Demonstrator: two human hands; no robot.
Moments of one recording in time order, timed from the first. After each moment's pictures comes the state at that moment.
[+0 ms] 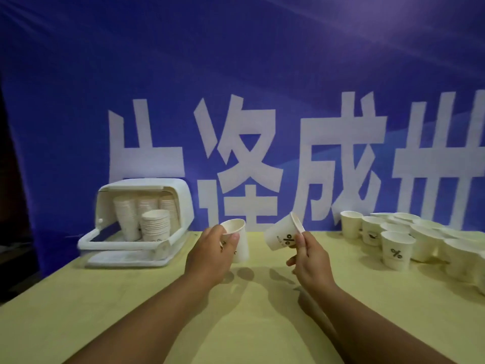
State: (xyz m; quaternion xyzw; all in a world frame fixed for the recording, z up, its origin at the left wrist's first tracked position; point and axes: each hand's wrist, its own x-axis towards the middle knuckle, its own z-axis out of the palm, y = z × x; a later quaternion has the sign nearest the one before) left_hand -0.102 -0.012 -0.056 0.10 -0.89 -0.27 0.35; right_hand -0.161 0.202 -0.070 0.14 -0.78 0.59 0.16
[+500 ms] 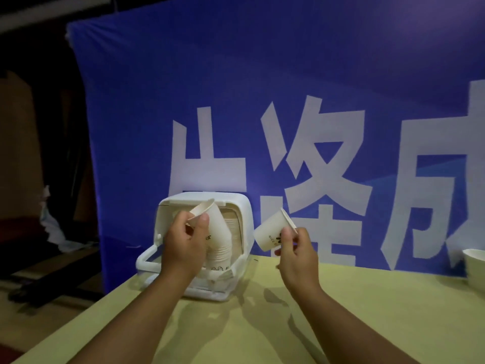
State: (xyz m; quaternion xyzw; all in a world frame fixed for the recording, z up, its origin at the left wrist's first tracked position) left_hand -0.088 -0.196 -0.007 0.14 -0.73 -0.40 0.53; right_hand -0.211 -0.023 -0.043 0.21 -0.69 0.67 0.15
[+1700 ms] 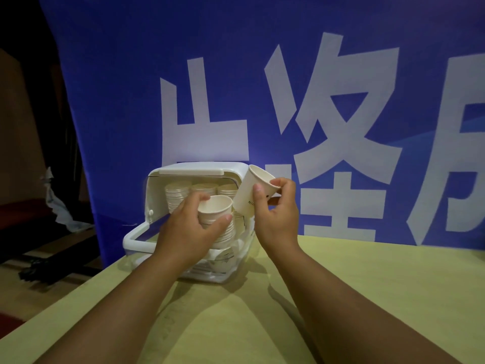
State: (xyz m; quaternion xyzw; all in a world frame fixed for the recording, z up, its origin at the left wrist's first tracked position) left_hand -0.123 -0.231 -0.039 0.16 -0.87 -0.25 0.39; right_hand -0.228 -0.086 -0.032 0.28 -0.63 0.71 0.18
